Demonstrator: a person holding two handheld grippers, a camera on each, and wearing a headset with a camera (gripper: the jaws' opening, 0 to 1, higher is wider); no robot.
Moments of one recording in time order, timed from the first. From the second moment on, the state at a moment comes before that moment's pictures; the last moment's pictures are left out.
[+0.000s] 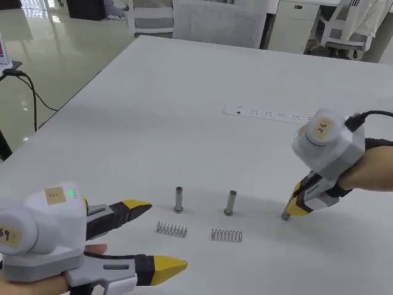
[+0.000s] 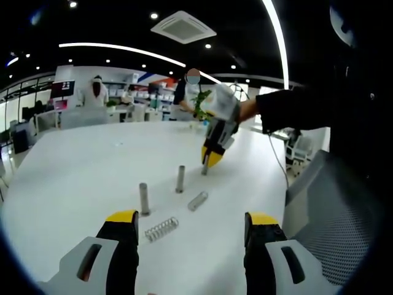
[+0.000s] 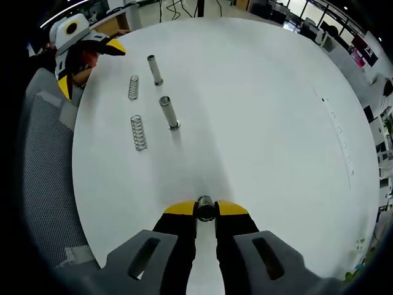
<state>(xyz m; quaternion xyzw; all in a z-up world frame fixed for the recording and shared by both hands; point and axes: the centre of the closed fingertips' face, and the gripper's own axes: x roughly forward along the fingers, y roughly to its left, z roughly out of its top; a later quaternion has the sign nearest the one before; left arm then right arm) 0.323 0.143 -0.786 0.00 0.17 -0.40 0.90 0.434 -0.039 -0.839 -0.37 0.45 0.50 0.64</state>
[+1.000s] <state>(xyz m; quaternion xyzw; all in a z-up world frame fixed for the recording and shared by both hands) 0.324 0.146 -0.788 0.00 0.17 -0.40 0.90 0.441 -0.036 -0.839 -0.38 0.42 0.50 0.66</state>
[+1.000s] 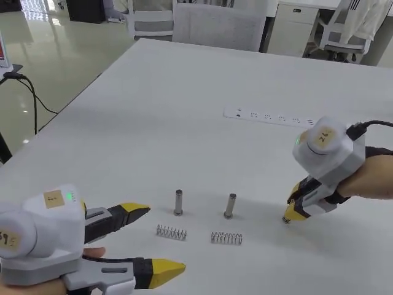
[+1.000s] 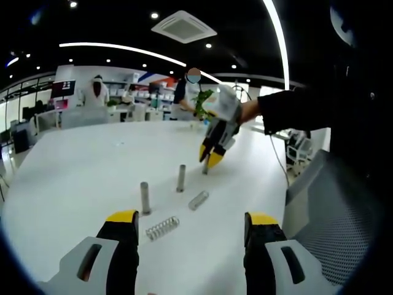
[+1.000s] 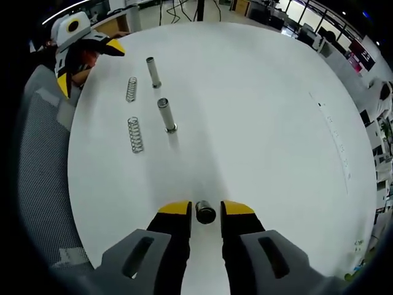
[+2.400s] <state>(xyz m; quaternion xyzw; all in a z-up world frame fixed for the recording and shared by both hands) 0.322 0.144 -0.789 0.00 0.17 -0.40 0.90 0.424 0.011 -0.813 -0.42 0.36 0.53 0.64</state>
